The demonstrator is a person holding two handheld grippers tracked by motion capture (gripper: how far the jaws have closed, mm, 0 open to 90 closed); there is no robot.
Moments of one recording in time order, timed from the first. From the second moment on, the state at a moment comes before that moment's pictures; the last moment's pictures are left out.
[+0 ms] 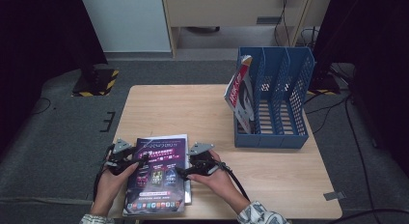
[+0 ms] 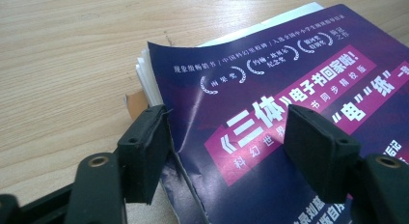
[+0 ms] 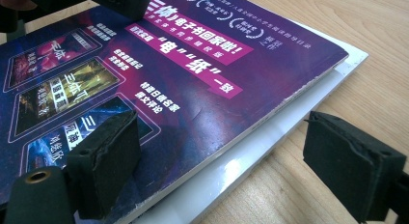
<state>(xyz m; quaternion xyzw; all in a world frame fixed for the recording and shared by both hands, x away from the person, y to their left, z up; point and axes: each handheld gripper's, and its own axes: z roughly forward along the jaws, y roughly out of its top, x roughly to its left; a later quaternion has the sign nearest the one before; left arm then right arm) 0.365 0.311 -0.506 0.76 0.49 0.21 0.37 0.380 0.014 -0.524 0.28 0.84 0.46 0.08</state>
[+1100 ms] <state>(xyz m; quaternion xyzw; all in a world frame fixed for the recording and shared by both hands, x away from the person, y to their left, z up) 0.369 0.285 -0.505 0.79 0.44 0.22 0.36 0.389 0.011 -0.534 0.31 0.84 0.46 0.01</state>
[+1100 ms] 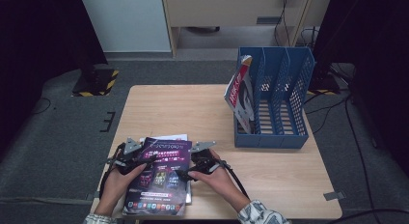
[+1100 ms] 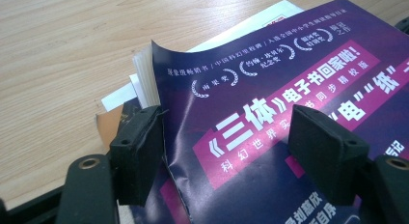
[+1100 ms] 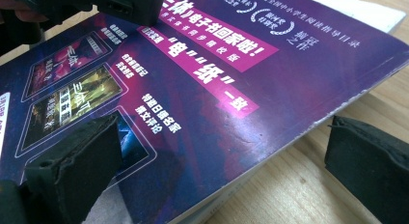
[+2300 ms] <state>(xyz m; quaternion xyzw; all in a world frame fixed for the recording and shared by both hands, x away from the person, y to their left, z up) 0.368 0.296 -0.514 0.77 0.47 0.20 0.39 0.391 0.047 -0.518 0.29 0.82 0.49 -0.04</state>
